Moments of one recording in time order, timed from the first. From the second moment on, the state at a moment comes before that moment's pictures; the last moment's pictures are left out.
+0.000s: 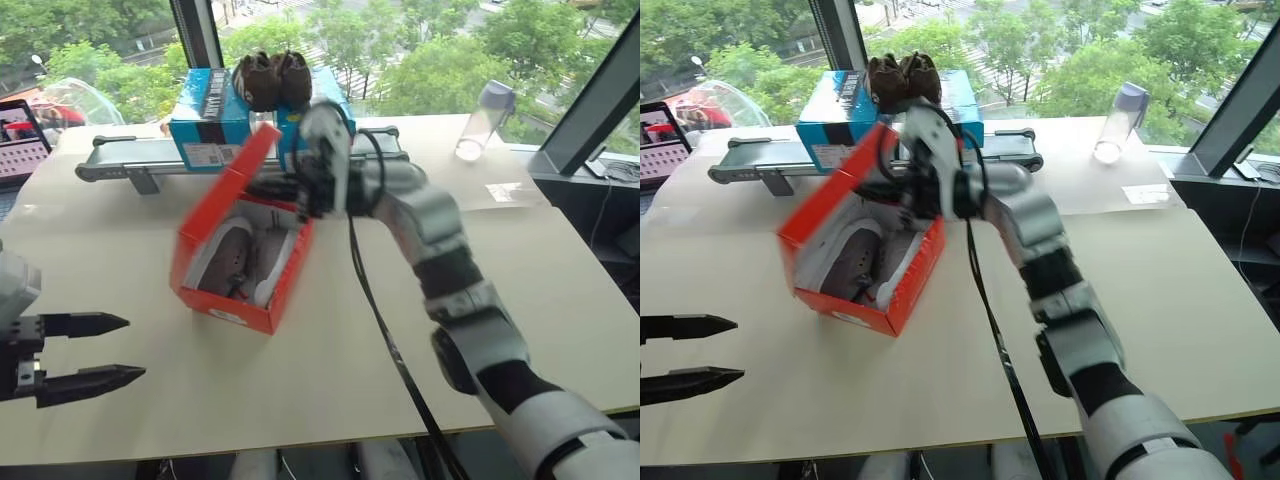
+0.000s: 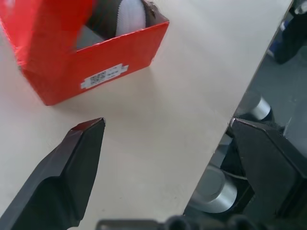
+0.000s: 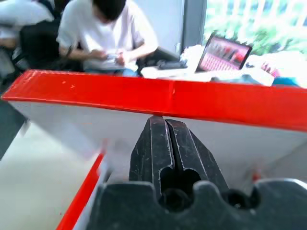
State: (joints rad) left arm 0.40 1.15 1.06 -0.61 -0.80 1.12 -1.39; right arm -1.31 -0.02 0.14 0.55 0.32 0.37 0.97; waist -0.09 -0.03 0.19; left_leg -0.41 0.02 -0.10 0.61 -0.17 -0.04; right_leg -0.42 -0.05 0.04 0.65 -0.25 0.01
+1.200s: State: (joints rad) left arm 0.14 1.25 0.83 -0.64 -1.07 1.20 -1.14; right arm -1.48 0.04 -0.08 0.67 0.43 1.44 0.59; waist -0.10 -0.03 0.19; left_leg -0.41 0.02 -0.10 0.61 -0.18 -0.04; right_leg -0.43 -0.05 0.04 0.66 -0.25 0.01
